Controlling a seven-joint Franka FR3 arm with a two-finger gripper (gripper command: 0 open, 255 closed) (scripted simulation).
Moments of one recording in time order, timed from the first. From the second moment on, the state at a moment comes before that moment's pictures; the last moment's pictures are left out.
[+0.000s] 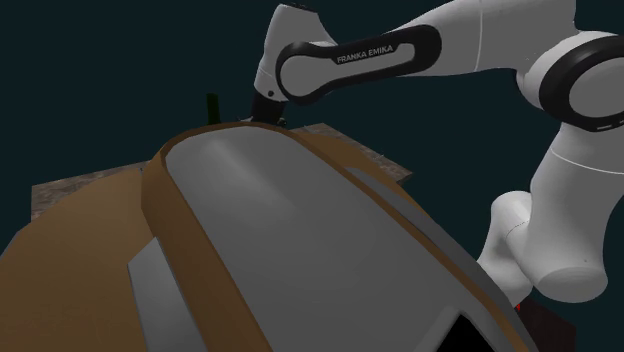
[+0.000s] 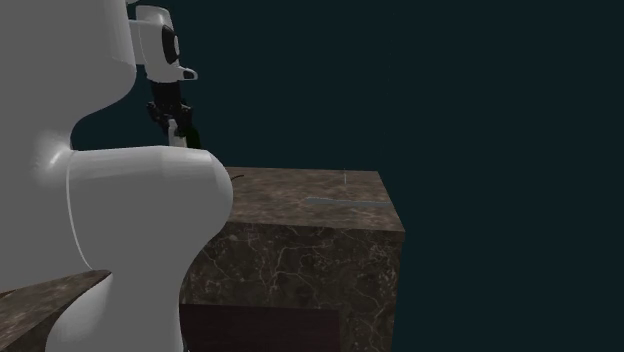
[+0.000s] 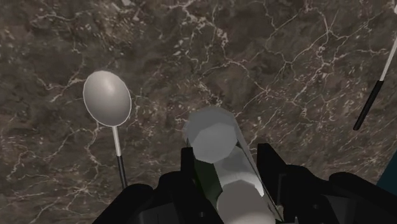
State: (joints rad) arm 0.58 0.15 -0.17 -1.80 0.04 2.22 0.41
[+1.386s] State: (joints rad) arm 0.57 0.26 -0.16 -1.95 0.08 2.48 0.39
